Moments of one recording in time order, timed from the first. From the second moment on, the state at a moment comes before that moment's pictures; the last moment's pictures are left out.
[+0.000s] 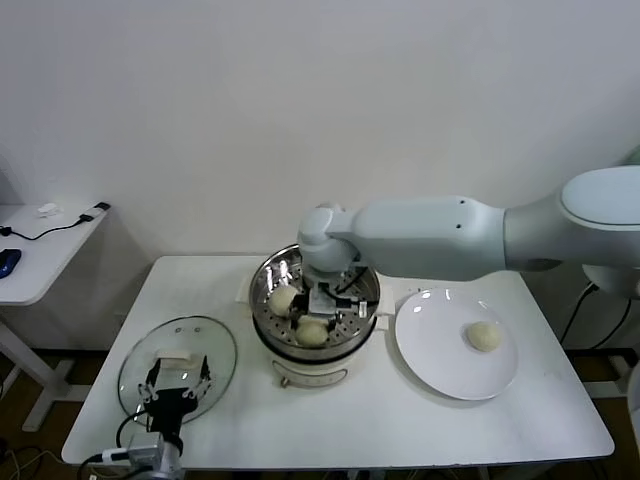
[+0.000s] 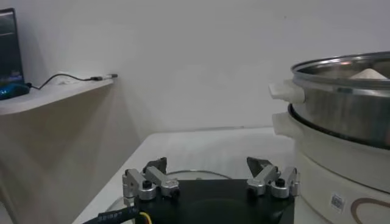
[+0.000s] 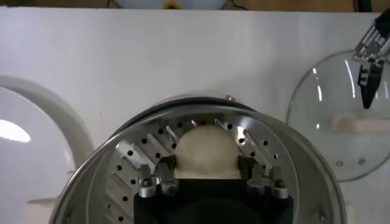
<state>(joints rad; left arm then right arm) 1.64 -1.50 -0.62 -2.00 -0.03 0.12 -0.12 0.65 1.32 -1.52 1.43 -0.05 0.34 -0.98</state>
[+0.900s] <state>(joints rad) 1.64 -1.50 -0.61 -2.01 -0.03 0.11 -0.12 0.83 1.17 -1.49 1.26 0.27 0.32 -1.17</state>
